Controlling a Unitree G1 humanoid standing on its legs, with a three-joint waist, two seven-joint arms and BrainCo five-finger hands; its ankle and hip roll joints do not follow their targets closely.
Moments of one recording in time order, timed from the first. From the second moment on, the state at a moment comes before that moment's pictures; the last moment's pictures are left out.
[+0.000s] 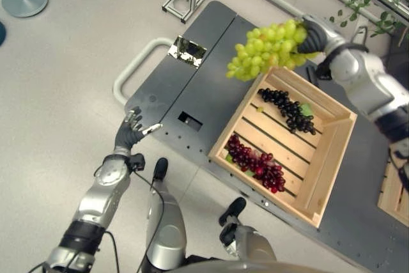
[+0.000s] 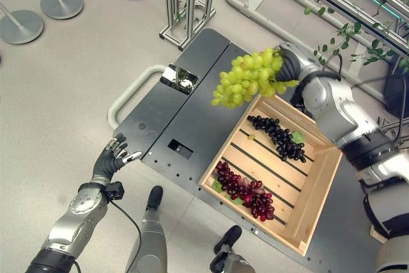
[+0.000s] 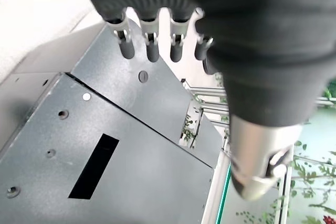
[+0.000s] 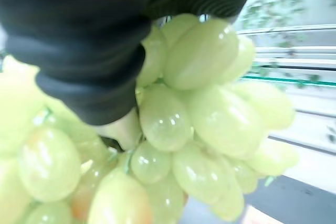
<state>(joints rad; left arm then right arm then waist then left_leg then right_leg) -0.13 0.56 -0.13 0.08 -0.45 0.06 0.19 -1.19 -0.99 0.72 0.29 -0.16 0.18 0.07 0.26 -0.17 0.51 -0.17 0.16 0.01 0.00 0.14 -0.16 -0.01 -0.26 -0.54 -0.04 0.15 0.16</state>
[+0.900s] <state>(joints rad) -0.48 0.49 -0.38 0.15 -0.37 0.09 0.21 -1.38 -0.45 0.98 0.71 -0.38 0.14 0.16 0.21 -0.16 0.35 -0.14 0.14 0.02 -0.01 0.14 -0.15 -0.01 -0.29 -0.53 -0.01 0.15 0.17</state>
